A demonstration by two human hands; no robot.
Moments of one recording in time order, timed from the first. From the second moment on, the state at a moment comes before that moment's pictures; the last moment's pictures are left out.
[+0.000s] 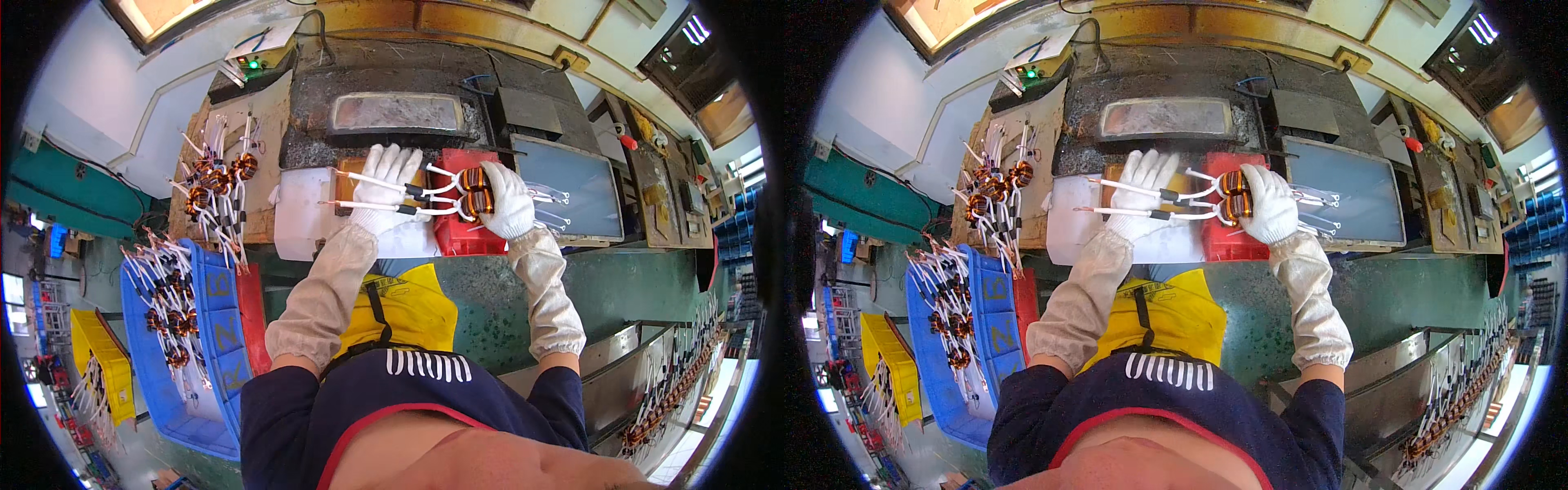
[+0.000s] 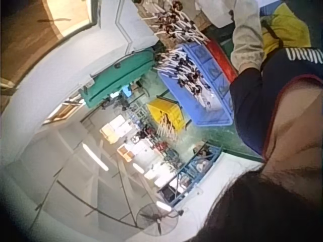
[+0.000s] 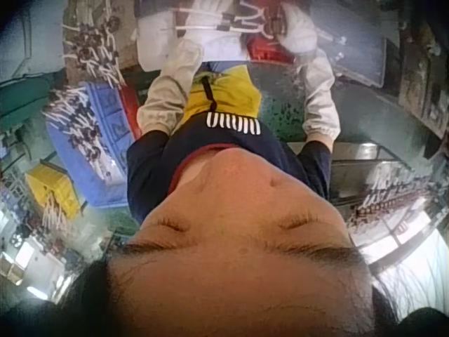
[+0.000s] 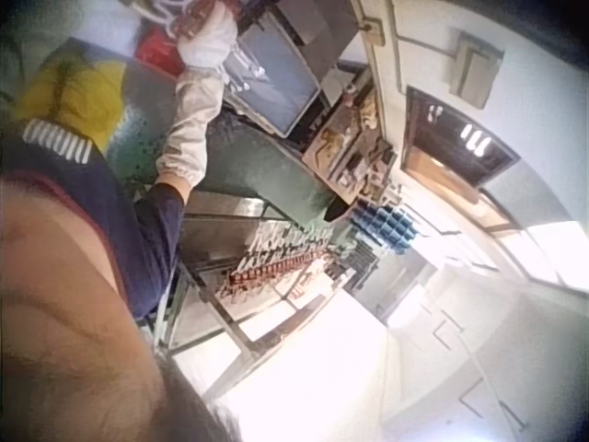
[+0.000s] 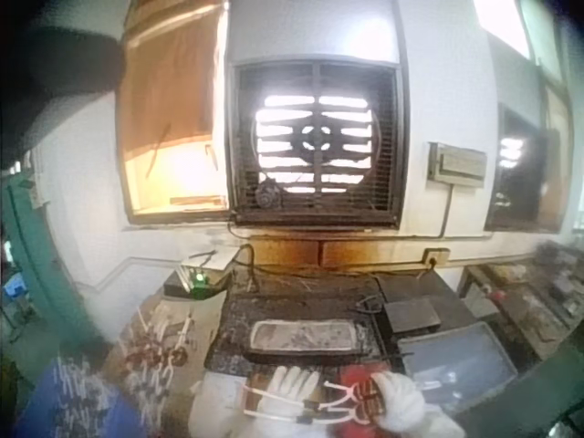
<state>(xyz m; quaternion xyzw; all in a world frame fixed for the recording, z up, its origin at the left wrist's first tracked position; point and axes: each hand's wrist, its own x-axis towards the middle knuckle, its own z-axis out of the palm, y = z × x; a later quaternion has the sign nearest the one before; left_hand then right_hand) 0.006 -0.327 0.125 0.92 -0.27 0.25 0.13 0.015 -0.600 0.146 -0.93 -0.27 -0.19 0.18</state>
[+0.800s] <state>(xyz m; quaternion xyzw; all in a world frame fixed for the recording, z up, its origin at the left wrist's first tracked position) -0.005 -0.350 0.075 0.53 0.16 -0.02 0.84 0.011 -0.599 0.147 -0.94 -0.25 -0.17 0.17</state>
